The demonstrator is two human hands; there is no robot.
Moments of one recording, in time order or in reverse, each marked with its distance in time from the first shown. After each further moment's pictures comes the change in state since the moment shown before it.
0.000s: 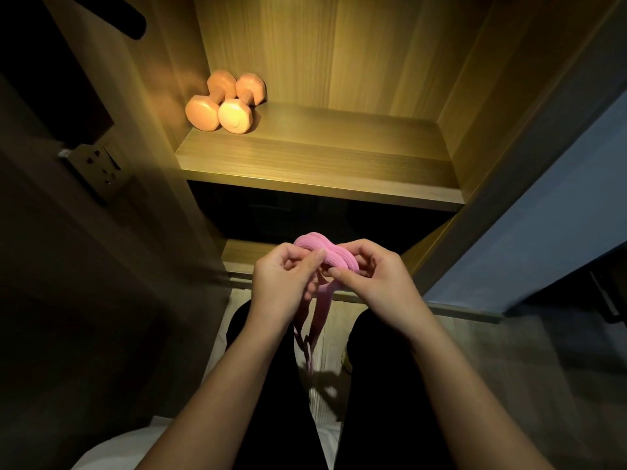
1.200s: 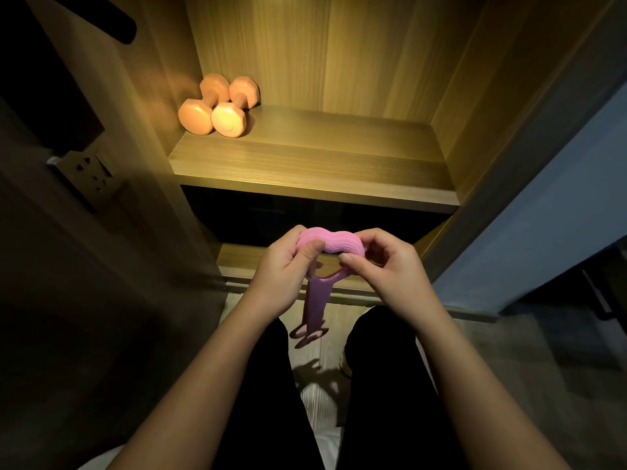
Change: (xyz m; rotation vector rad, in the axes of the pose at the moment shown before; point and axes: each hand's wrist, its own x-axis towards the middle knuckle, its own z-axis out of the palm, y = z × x) left_hand 0.028 0.006 -0.007 0.168 -0.313 0.353; right_hand 0.013 0.007 -0.017 -0.158 0.127 -0.106
